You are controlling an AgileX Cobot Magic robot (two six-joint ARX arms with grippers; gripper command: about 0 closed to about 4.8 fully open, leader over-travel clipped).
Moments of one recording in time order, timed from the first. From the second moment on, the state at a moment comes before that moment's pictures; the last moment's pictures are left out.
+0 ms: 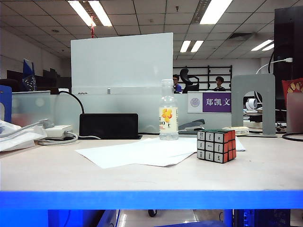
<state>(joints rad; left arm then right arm) 0.04 0.00 0.01 -0.07 0.11 -0.11 0.02 0.00 0.01 -0.03 -0.03 0.24</state>
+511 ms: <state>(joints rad) 0.04 0.14 0.10 -0.03 0.36 -0.22 0.02 0.00 0.01 -0.01 -0.13 0.28</state>
